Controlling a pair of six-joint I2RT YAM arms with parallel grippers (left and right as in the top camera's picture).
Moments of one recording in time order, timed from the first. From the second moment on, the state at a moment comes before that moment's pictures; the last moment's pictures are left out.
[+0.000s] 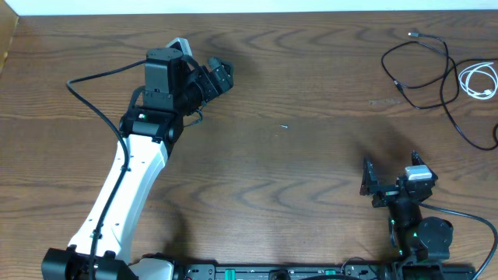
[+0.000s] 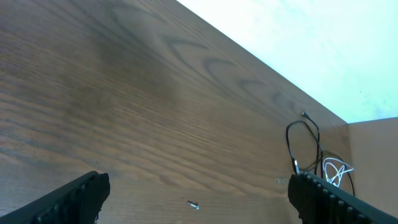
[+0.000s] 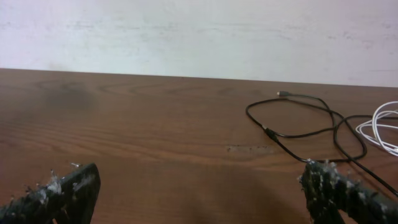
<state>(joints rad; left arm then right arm) -0.18 1.43 1.14 -0.34 0.25 -0.70 0.02 0.01 0.01 -0.07 -0.09 0.02</state>
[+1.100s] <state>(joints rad) 0.05 0.59 0.44 -0.02 0.18 -0.01 0.02 0.01 0.01 -0.07 -0.09 0.02</state>
